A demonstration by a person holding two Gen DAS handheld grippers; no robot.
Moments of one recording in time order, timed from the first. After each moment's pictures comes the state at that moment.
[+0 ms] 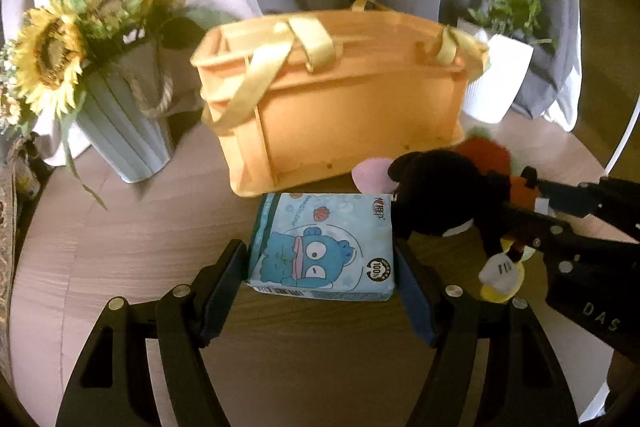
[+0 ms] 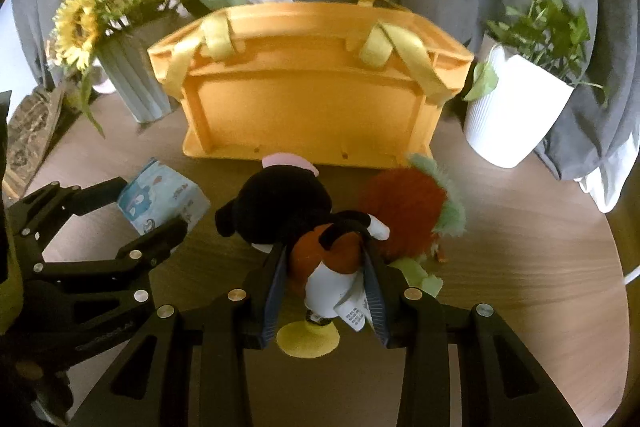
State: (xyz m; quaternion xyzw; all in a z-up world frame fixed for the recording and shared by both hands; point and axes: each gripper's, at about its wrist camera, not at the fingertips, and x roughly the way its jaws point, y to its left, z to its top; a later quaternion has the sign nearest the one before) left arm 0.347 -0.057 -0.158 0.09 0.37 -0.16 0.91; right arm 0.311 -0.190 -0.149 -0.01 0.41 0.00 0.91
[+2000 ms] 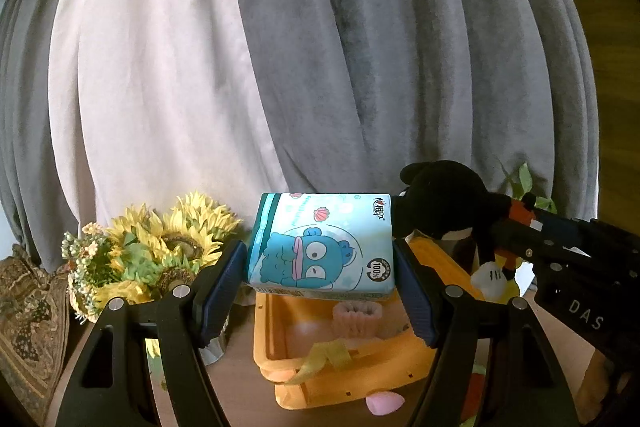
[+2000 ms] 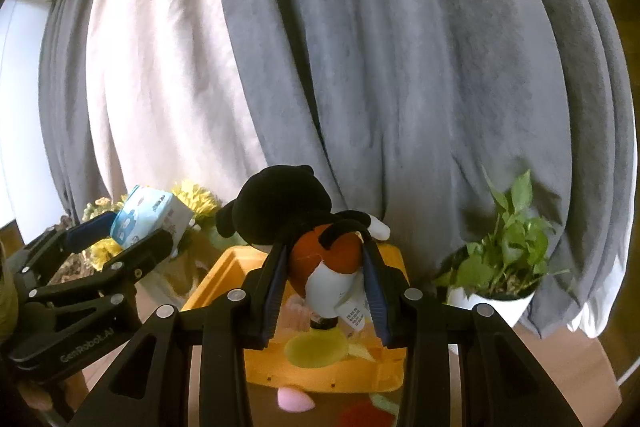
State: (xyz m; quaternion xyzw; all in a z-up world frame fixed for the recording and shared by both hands) left arm 0.390 -0.078 0.026 0.05 0.14 -0.10 0.98; right arm 0.344 -0.238 0.022 0.04 0.15 0.02 0.99
